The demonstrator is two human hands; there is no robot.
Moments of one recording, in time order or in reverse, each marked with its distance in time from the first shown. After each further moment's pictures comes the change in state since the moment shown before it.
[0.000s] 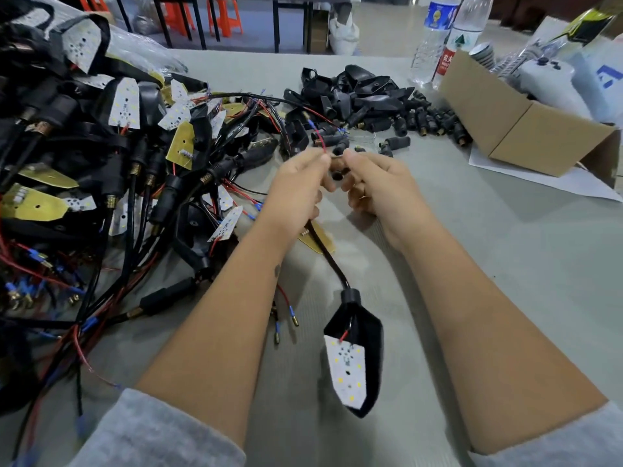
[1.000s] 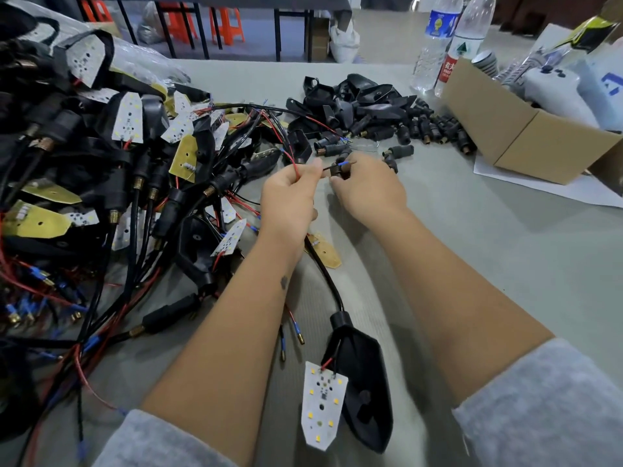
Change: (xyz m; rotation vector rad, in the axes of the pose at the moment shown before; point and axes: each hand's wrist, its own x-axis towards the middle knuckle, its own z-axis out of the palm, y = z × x) left_hand 0.007 -0.007 0.002 -0.153 0.263 -0.020; right_hand 0.047 0.003 0.023 -1.014 0.191 0.040
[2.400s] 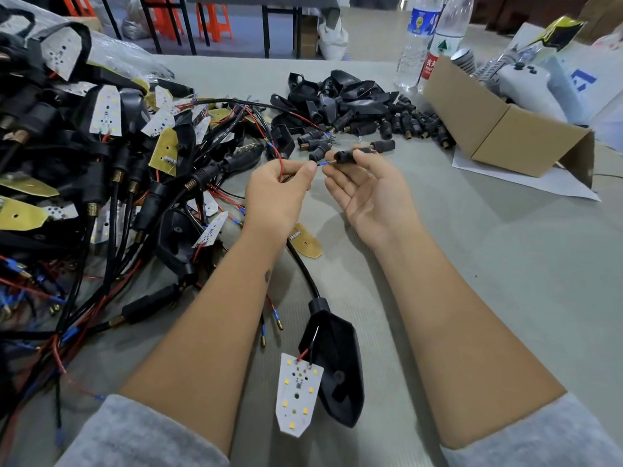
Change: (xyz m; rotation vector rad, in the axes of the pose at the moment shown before) left_hand -0.005 -0.004 0.001 0.240 0.018 0.135; right_hand -0.038 0.019 -0.019 1.841 -0.233 0.230
